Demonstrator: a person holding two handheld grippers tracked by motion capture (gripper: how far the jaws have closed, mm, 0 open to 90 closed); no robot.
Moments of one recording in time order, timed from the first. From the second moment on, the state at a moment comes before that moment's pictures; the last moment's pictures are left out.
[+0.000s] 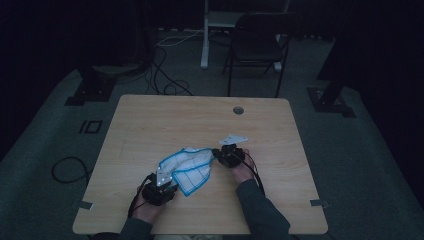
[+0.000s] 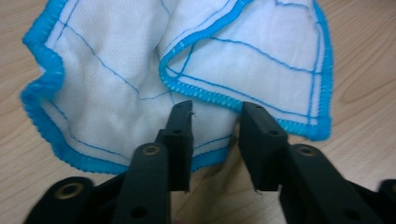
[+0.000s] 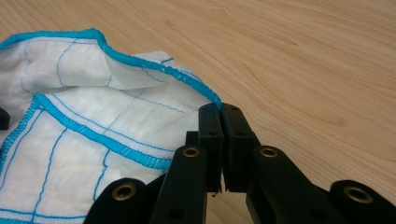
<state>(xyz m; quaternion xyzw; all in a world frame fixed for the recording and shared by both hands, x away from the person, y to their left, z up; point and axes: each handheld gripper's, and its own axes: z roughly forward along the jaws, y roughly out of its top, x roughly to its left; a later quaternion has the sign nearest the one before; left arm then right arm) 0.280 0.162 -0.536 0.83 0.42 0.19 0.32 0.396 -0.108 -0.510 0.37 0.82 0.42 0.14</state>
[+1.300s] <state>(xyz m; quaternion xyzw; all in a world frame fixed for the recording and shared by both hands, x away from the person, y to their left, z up) 0.293 0.234 -0.486 0.79 0.42 0.17 0.42 0.415 -0.142 -0.502 0.41 0.81 0.40 0.16</state>
